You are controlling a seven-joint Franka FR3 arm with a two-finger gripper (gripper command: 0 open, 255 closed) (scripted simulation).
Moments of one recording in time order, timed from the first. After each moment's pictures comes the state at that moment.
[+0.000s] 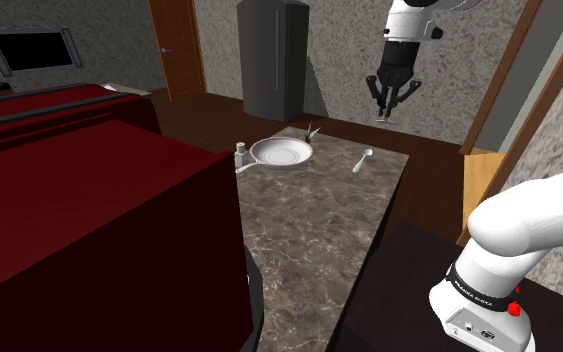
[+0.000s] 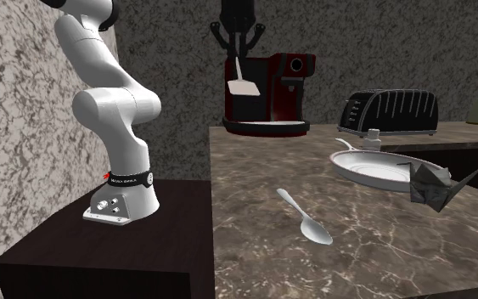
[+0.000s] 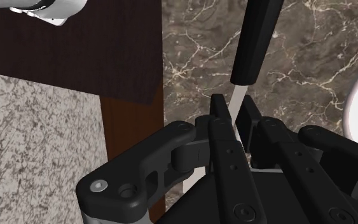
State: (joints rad) arm -0.34 -0.64 0.09 -2.21 0.11 1.55 1.12
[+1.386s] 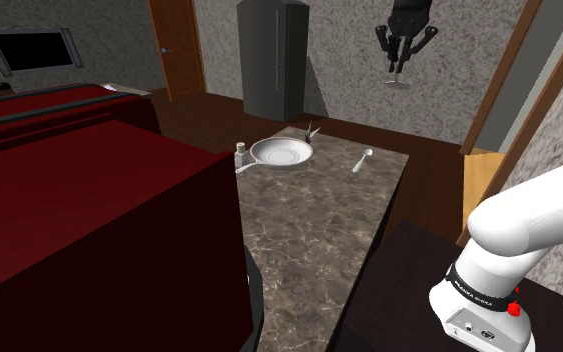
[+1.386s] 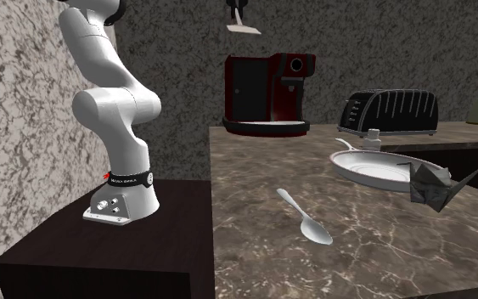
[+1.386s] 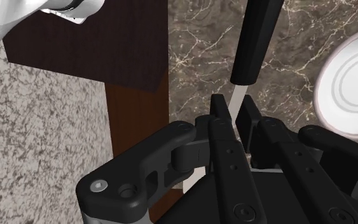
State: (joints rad) arm -0.34 -0.52 0.08 -1.83 0.10 1.28 1.14
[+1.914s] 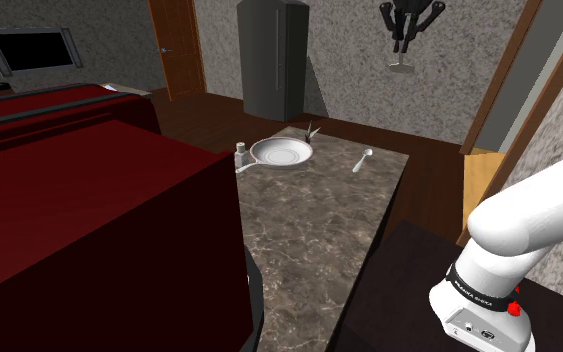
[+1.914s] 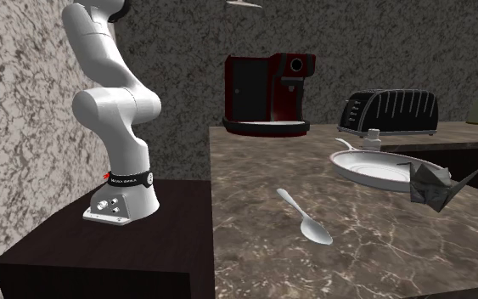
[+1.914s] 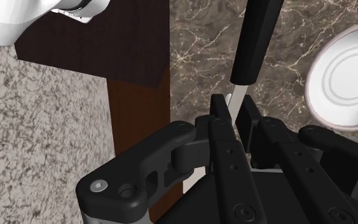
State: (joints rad) arm -0.35 -0.45 0.08 -1.65 0.10 1.17 1.15
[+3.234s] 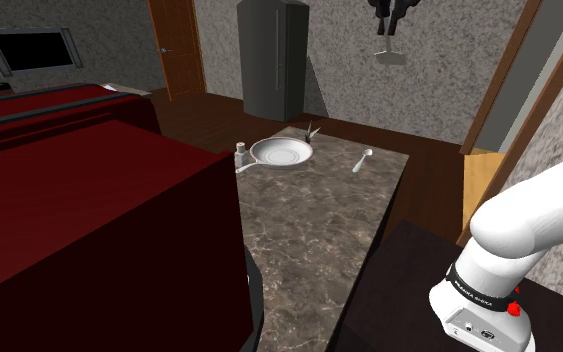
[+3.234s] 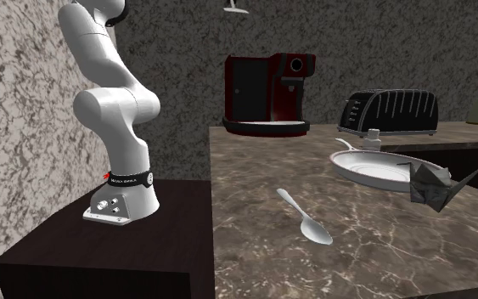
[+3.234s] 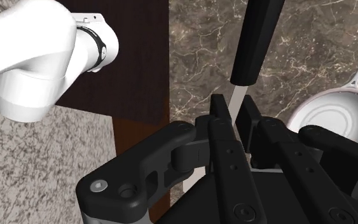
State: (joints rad) arm -0.29 -0.47 0.30 -1.50 0.23 1.05 1.48
